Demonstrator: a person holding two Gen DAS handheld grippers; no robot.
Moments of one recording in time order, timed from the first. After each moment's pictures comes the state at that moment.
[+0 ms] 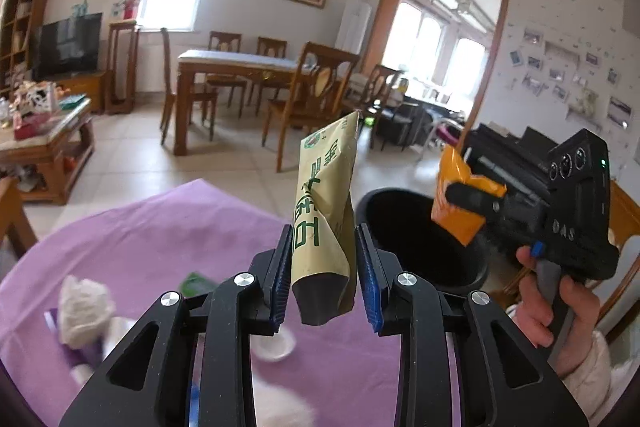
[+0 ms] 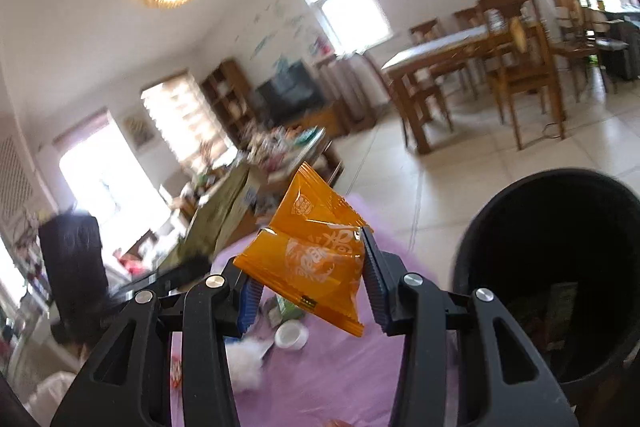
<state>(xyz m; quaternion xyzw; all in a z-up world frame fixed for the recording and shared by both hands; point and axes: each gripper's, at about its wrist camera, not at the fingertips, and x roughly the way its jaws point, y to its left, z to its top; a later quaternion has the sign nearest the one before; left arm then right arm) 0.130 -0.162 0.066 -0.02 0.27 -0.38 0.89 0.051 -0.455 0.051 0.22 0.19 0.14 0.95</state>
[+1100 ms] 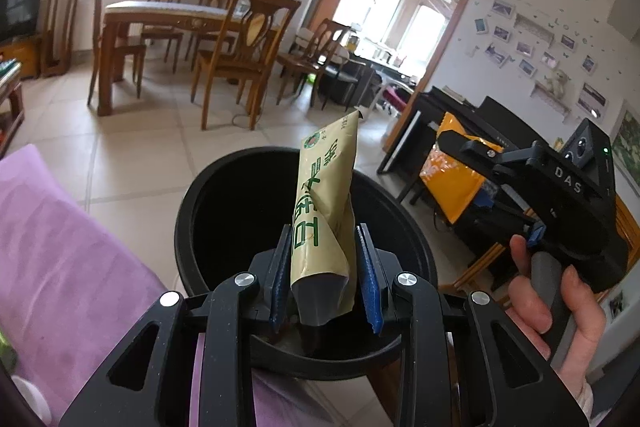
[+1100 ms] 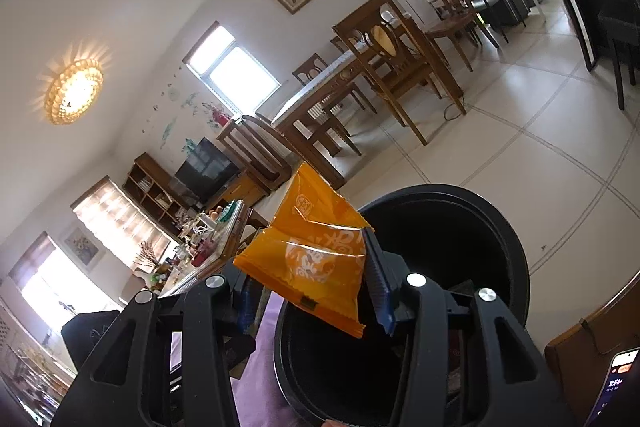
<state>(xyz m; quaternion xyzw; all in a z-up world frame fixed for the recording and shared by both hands) 0.146 -0.412 -0.027 -0.03 0.35 -0.46 0.82 0.019 -0.627 -0.001 0.37 0.15 -0.03 0.92</state>
